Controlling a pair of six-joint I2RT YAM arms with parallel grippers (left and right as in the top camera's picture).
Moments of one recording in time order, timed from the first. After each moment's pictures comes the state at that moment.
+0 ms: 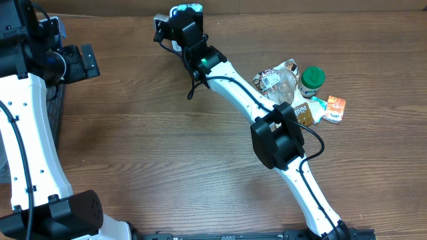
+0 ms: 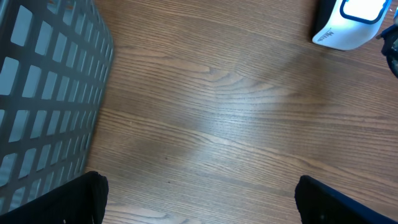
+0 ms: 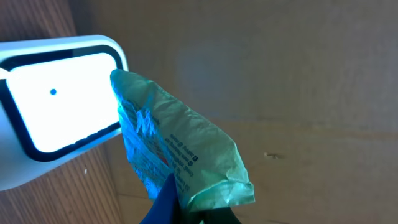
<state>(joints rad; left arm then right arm) 0.26 1.72 2.00 -1.37 0.07 -0.05 0.63 2.60 2.36 -0.07 0.55 -1.31</state>
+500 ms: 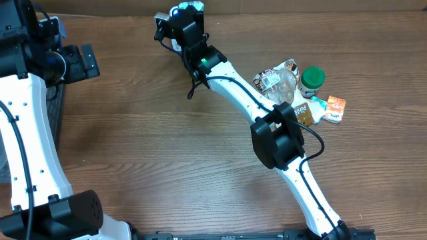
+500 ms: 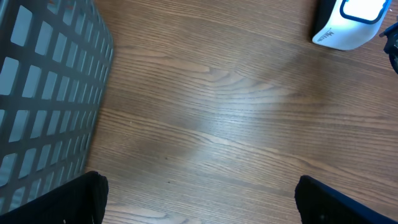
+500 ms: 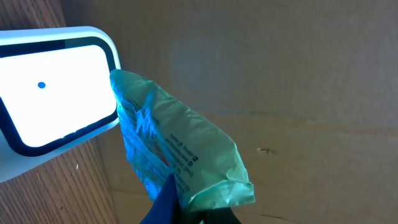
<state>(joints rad) 0.26 1.72 2.00 -1.37 0.07 -0.05 0.63 2.60 2.36 -0.06 0.57 -1.32</state>
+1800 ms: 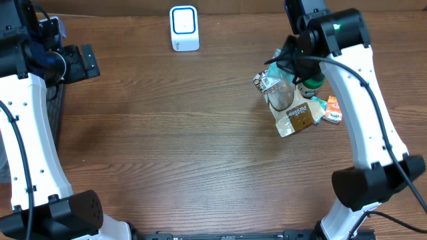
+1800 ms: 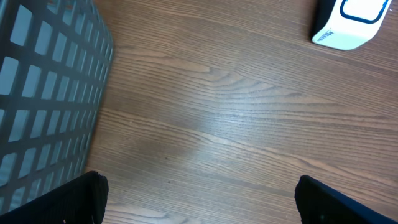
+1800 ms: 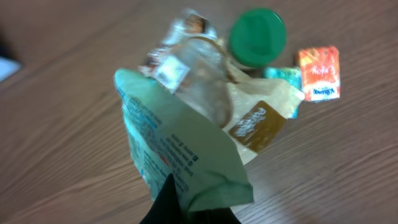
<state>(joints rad) 0.26 1.72 2.00 -1.37 0.07 -0.05 0.26 1.91 2.09 -1.50 0.17 0.73</state>
